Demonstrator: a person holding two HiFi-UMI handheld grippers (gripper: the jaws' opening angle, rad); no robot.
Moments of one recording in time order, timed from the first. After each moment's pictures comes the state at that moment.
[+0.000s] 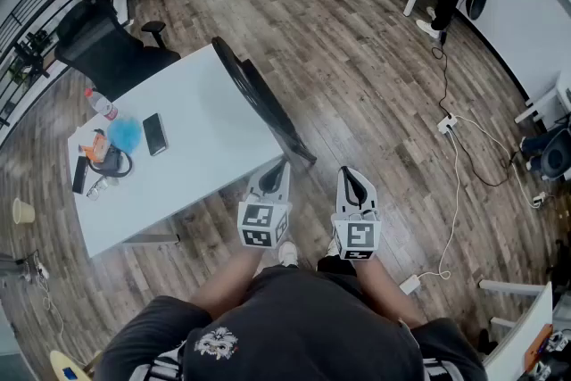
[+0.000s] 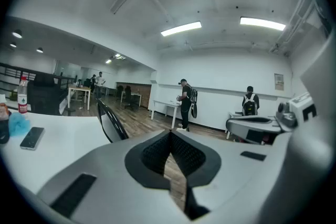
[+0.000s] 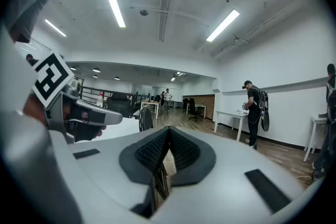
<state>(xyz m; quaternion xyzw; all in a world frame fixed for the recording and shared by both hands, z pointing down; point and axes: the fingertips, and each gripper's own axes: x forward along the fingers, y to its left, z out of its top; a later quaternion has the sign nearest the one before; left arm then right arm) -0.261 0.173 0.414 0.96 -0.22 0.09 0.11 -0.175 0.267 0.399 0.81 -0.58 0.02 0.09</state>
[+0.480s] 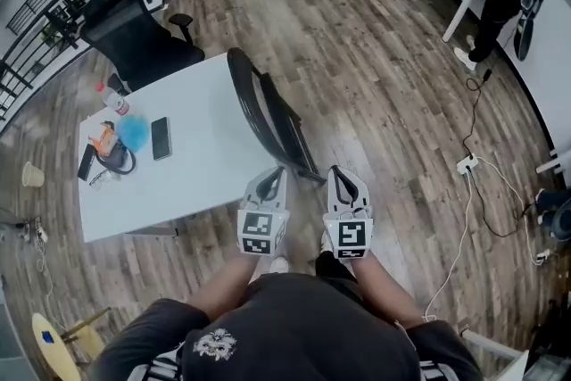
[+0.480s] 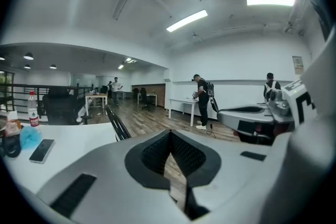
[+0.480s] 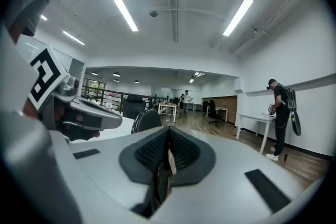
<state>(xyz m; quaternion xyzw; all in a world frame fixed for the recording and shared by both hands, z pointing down) -0.185 0.098 0.430 0.94 -0.30 0.12 0.07 -0.093 0.152 0.406 0.74 -0.67 0.00 0.08</state>
